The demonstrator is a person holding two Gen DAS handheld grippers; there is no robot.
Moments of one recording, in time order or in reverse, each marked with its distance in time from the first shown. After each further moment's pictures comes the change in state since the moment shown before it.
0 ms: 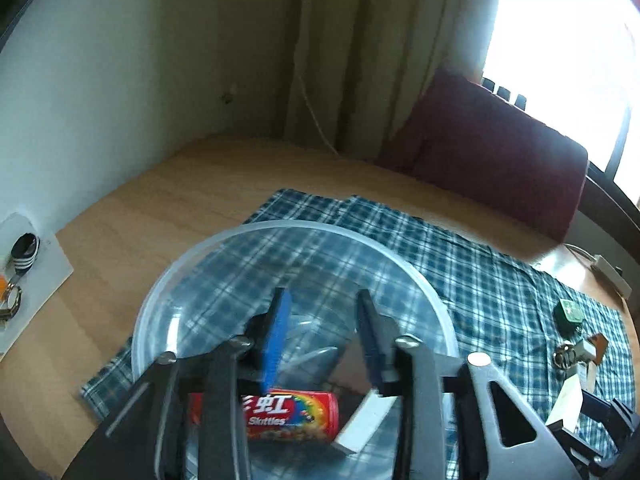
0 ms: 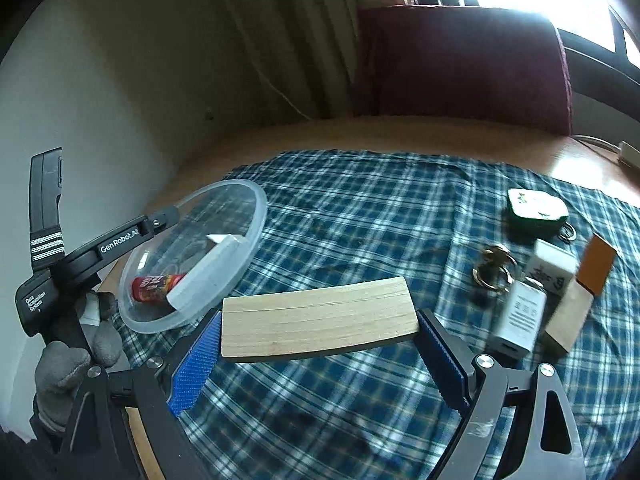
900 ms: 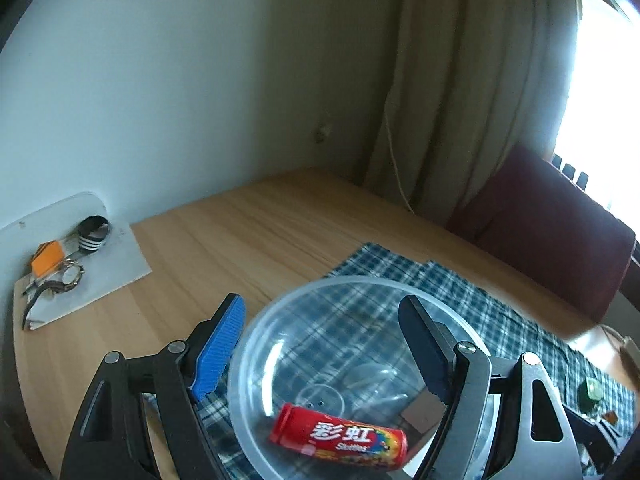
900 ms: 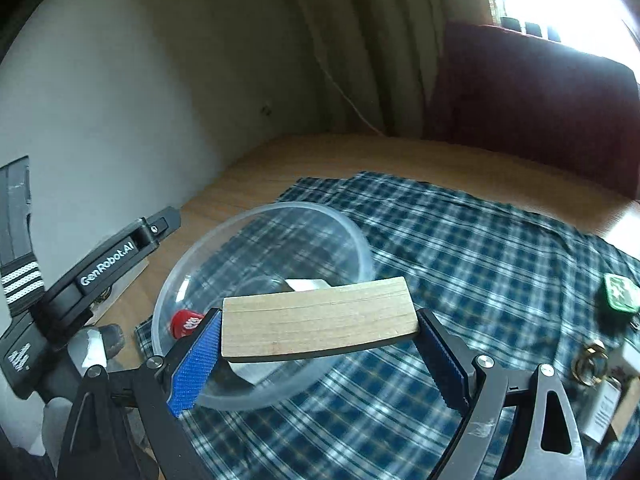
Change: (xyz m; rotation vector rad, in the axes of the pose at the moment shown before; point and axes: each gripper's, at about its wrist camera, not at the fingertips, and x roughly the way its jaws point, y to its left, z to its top) left arm -0.036 0.048 0.010 -0.195 -0.191 0.198; right arm 0.060 0.080 0.037 -0.153 0.002 0.102
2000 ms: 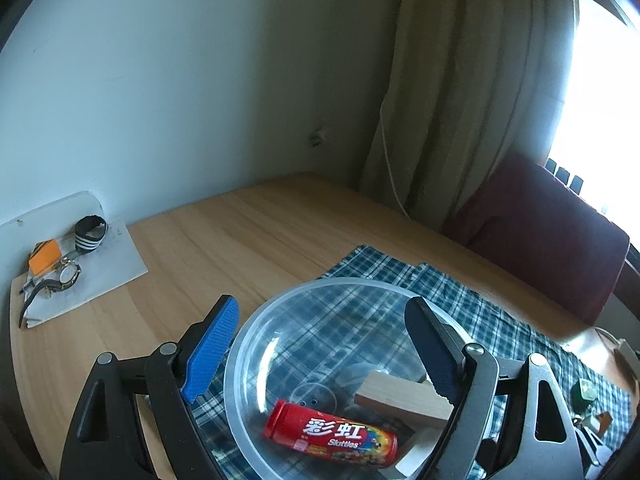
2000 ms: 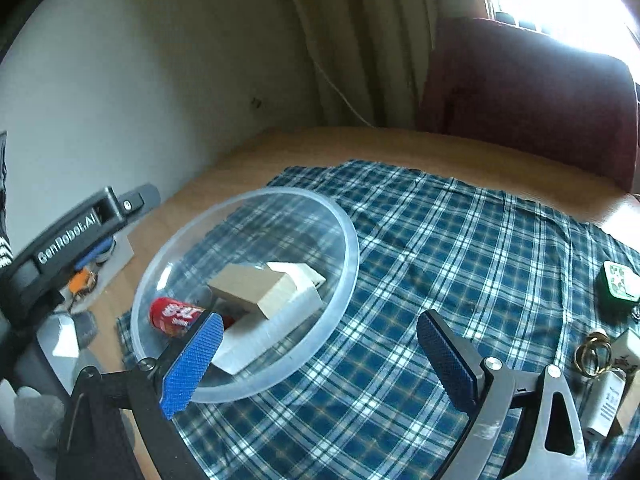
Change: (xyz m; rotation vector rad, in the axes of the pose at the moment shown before) left arm 0.000 -0.003 -0.001 0.005 0.013 -0.039; right arm 0.006 -0.006 -0.014 -0.009 0.014 -0.064
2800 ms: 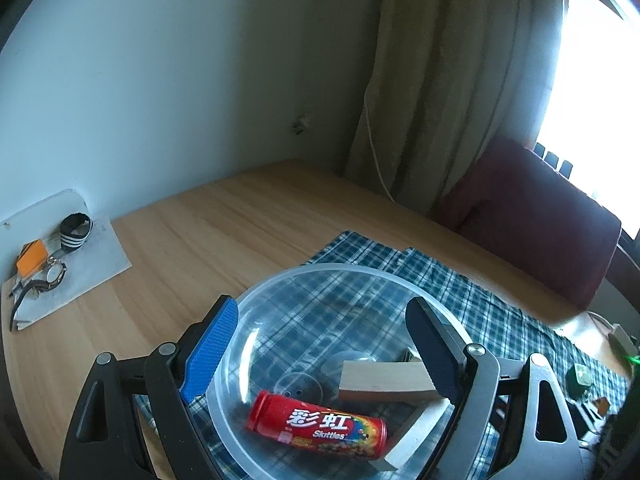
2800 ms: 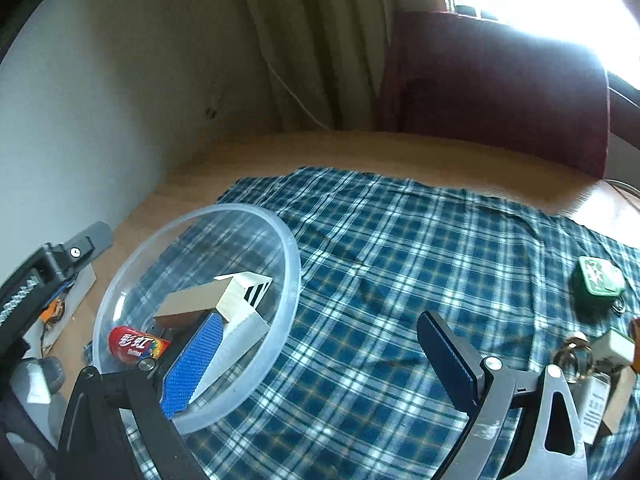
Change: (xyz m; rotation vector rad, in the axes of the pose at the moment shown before) left arm 0.004 -0.011 -0.004 0.037 0.042 -0.039; right arm 0.009 -0.026 0.011 0.084 -0.021 -0.119
